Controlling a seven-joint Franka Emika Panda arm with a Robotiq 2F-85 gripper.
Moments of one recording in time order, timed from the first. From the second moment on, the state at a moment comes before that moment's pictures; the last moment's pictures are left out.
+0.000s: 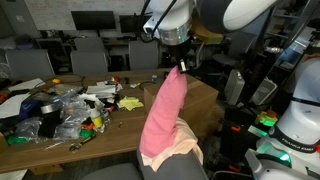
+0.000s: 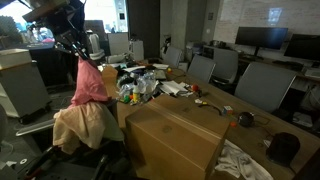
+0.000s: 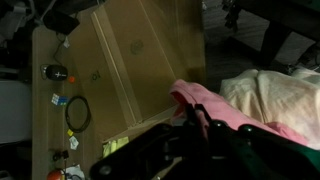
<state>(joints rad) 0.21 -0.18 0.24 -2.21 -0.50 1.72 0.02</state>
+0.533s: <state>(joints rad) 0.18 -0.14 0.20 -2.21 -0.50 1.67 0.02</state>
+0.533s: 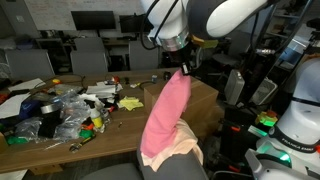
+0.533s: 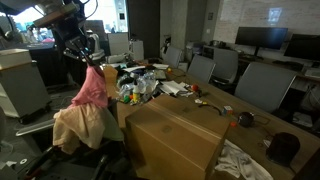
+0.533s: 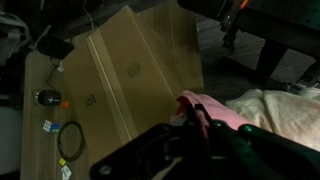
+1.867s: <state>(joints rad) 0.14 -0.11 0.15 -2.21 -0.49 1.63 0.06</state>
